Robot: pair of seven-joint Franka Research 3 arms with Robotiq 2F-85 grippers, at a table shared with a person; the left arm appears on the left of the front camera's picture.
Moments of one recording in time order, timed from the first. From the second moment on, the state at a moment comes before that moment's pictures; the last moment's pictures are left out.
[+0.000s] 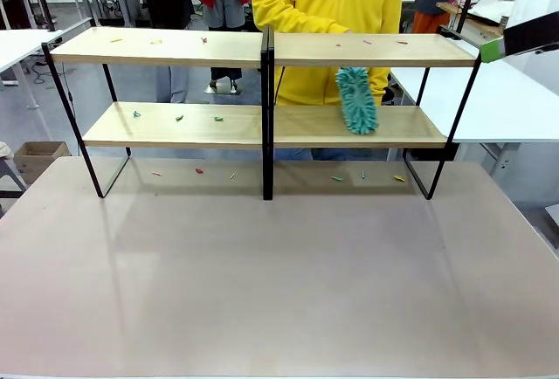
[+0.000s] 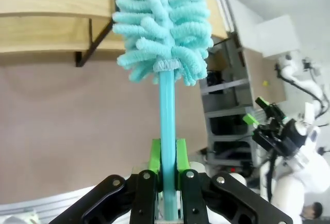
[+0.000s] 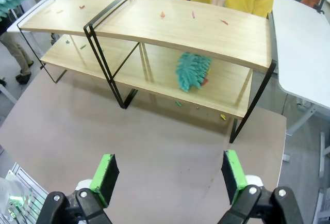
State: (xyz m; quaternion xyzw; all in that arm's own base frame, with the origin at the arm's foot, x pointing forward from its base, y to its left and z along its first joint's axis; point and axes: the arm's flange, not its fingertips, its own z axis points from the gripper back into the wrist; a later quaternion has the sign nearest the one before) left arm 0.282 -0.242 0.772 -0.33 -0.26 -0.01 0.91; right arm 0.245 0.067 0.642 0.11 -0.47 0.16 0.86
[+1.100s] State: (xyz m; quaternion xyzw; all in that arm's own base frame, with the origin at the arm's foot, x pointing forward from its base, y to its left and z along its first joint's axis) left arm 0.383 -0.364 0.742 -0.23 -0.25 -0.03 0.94; right arm 0.245 0.067 0.642 0.11 -0.47 0.16 0.86
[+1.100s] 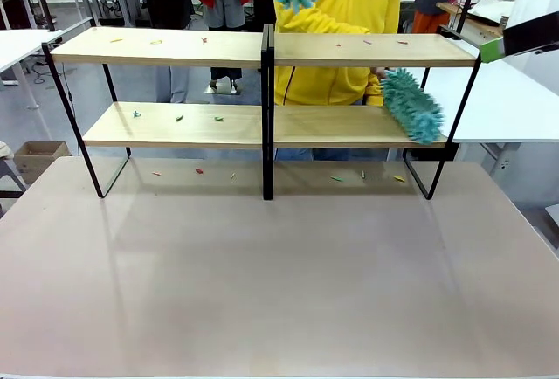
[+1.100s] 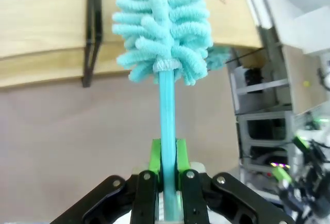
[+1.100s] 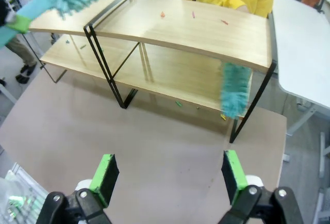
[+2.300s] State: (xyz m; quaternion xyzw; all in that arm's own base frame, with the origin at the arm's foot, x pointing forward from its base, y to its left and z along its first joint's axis) left arm 0.447 -0.448 0.673 -0.18 -0.19 -0.04 0.96; right arm 0.245 0.067 0.642 0.11 -0.47 0.16 0.86
